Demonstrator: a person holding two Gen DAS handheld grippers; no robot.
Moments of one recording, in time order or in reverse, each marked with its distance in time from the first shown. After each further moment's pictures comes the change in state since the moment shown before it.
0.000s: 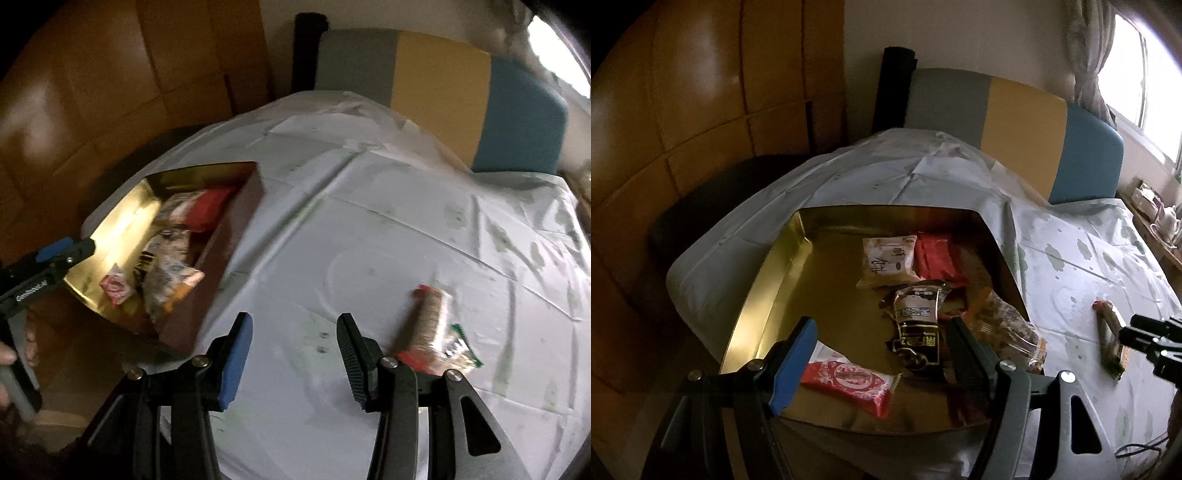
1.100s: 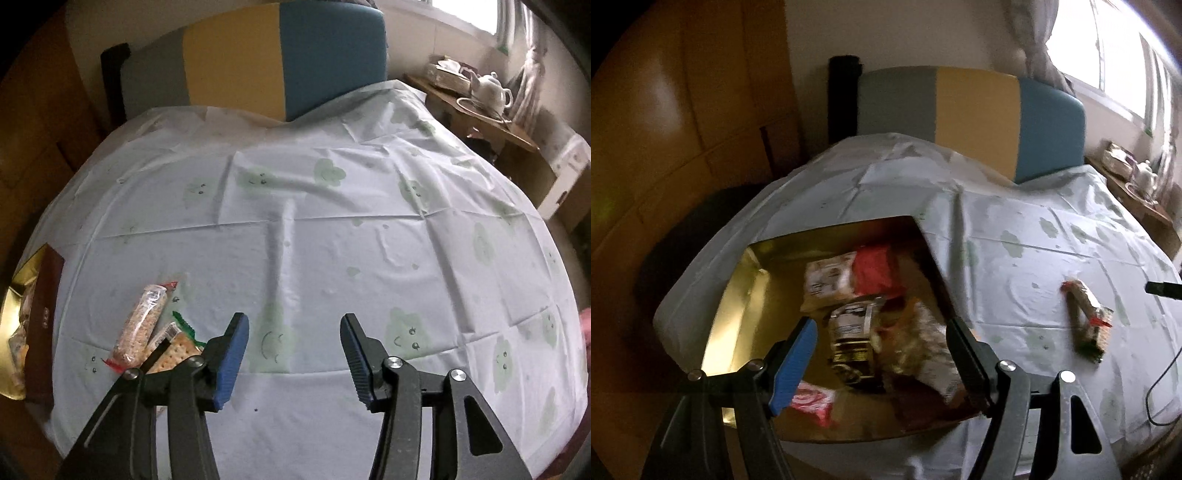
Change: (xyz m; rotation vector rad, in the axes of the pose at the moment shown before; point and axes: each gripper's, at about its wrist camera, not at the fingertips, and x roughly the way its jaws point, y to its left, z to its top) left arm -0.012 -0.072 0.012 0.180 -0.012 -0.057; right arm -0.041 -0.221 -0.045 0.462 0.039 -0.363
